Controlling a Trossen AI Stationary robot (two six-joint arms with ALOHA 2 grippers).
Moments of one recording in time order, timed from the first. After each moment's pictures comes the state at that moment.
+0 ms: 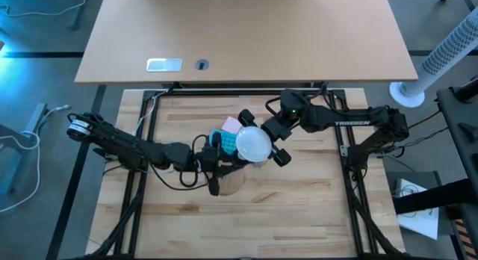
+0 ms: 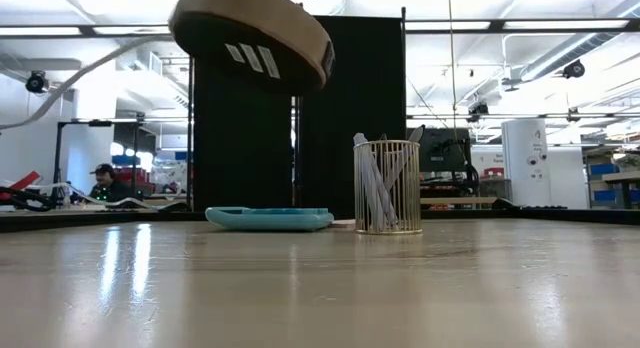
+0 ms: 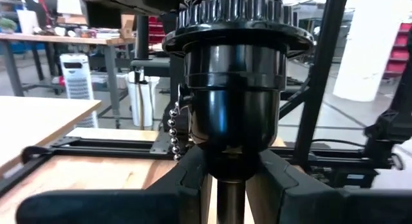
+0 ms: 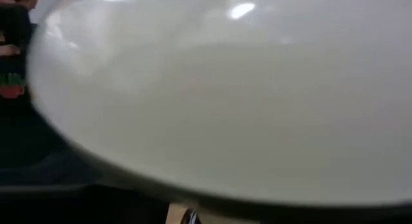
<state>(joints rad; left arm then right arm) -0.28 1.36 0.84 0.58 -0.28 -0.06 -0.06 1.51 1.37 0.22 -0.83 -0.19</state>
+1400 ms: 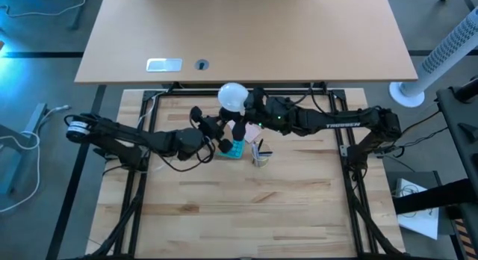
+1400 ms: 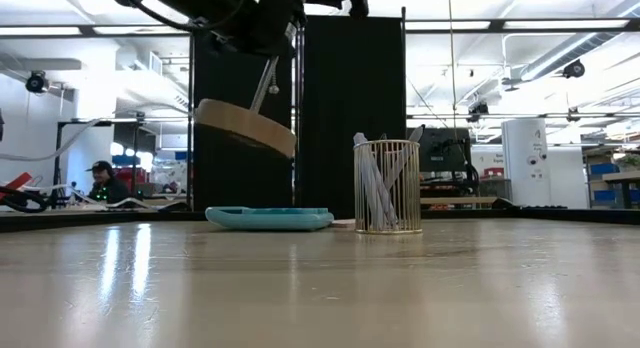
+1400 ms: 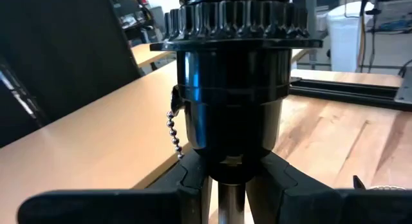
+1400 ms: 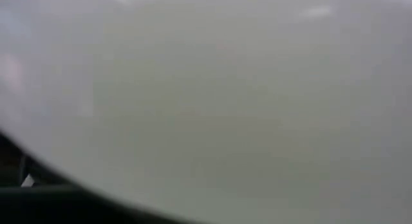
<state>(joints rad) -0.09 1.34 0.84 0.33 -0.90 0.07 -0.06 1.59 1.39 0.12 0.36 0.08</state>
